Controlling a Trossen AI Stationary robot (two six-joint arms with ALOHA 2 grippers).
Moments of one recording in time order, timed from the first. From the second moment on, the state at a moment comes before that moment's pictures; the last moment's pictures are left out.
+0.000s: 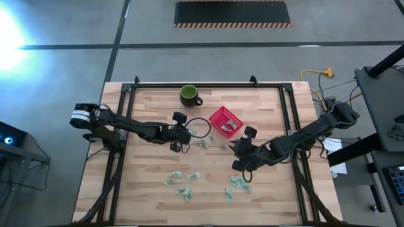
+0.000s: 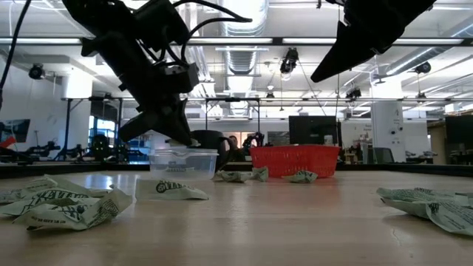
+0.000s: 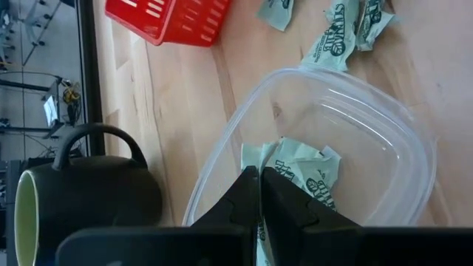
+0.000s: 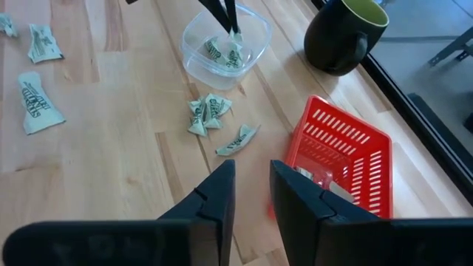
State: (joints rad) left arm -0.04 1.52 0.78 -0.16 -0.50 0.48; right arm 0.44 1.43 0.90 -0.41 0.76 0.46
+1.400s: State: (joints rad) left arm -0.23 1.18 0.78 -0.54 -0.66 0.15; right arm 0.45 1.54 0.74 -0.03 0.41 0.27
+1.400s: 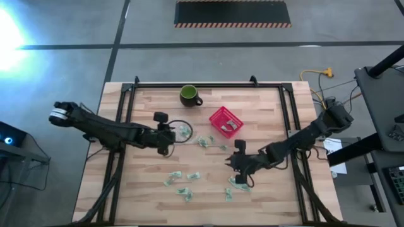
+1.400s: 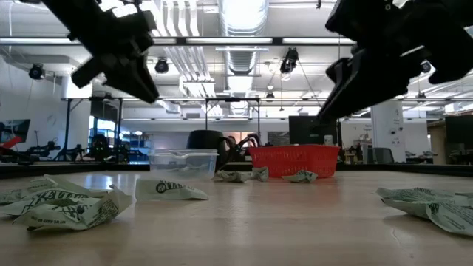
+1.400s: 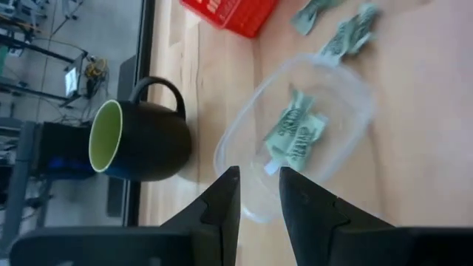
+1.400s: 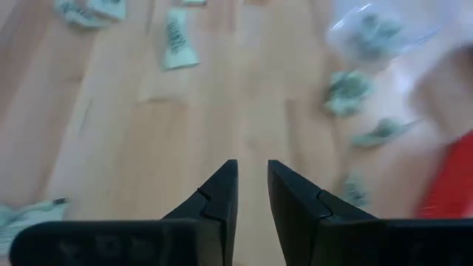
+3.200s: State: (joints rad) left arm -0.34 1.10 0.73 -0.56 -0.69 0.08; right arm 0.63 1.72 0.78 -0.07 0.39 0.70
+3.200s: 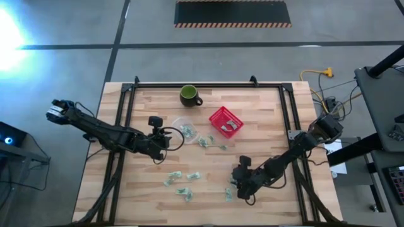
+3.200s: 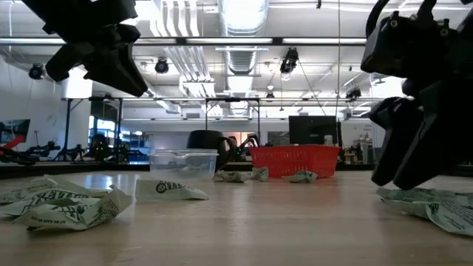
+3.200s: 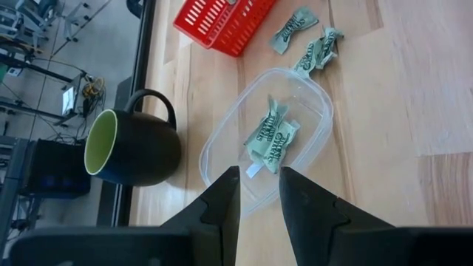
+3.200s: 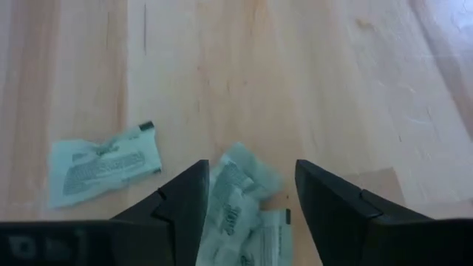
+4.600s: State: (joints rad) left arm -0.34 1.10 0.73 -0.55 -0.69 0.06; right arm 0.61 1.67 0.78 -0.07 0.61 0.34
